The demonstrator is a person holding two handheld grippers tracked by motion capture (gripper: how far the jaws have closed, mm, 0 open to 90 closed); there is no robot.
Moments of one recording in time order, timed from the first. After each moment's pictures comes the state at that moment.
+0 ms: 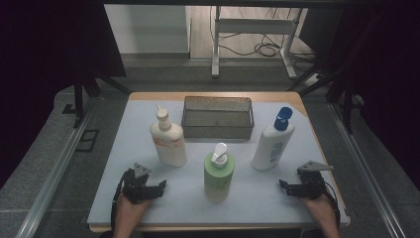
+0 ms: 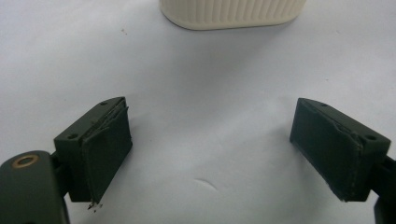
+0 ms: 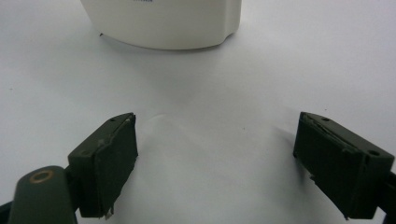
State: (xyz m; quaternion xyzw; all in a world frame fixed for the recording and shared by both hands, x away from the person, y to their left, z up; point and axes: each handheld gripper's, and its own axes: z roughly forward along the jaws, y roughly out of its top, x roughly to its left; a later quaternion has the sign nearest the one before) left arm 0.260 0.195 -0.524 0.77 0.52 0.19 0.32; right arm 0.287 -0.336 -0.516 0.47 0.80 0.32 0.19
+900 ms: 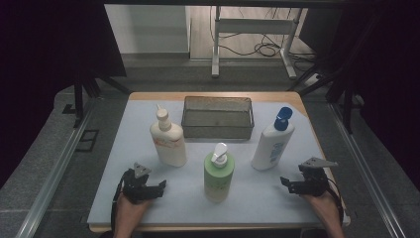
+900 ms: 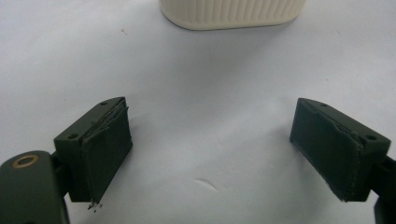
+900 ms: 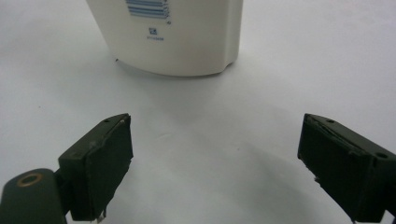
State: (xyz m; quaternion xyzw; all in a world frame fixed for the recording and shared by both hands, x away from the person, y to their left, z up) left arm 0.260 0.195 -0.524 0.77 0.52 0.19 0.32; right arm 0.290 -0.339 -0.498 0.45 0.80 0.34 0.19
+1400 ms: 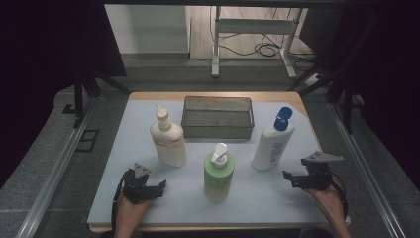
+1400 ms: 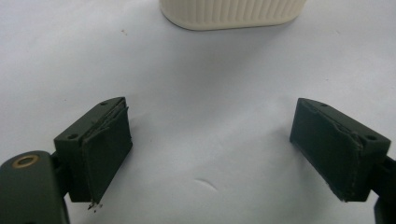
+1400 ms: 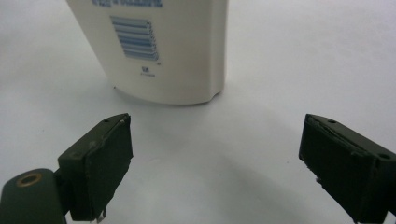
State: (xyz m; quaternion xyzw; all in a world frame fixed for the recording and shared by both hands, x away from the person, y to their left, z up) left arm 0.259 0.195 -0.524 0.77 0.52 0.19 0.31; right arm 0.301 -0.346 -0.482 0.44 0.80 0.36 0.19
